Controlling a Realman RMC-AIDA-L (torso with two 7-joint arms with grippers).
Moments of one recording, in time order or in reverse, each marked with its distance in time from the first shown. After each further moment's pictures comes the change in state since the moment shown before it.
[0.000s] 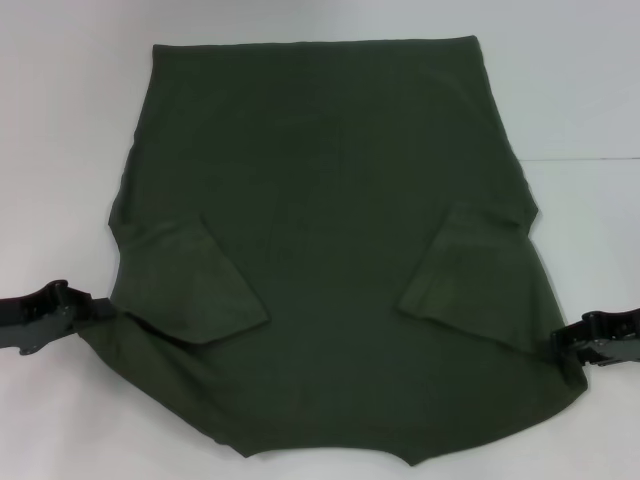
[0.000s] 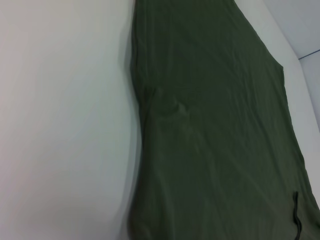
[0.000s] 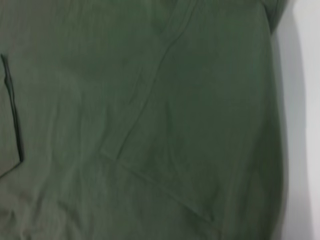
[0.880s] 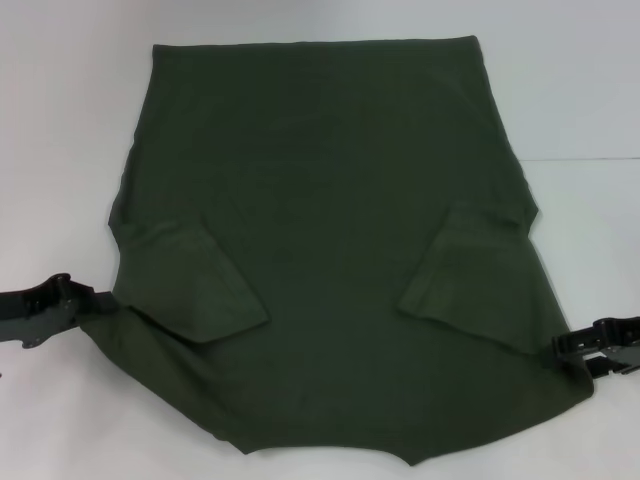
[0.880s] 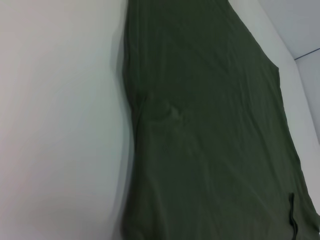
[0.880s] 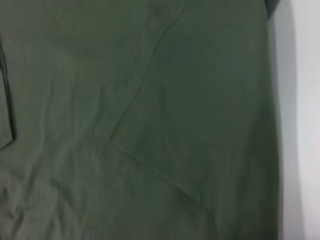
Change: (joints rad) left arm -0.010 0.002 0.000 0.000 -0.003 0.000 0.000; right arm 0.008 -0.020 -0.020 -0.004 -0.024 -0.041 -0.006
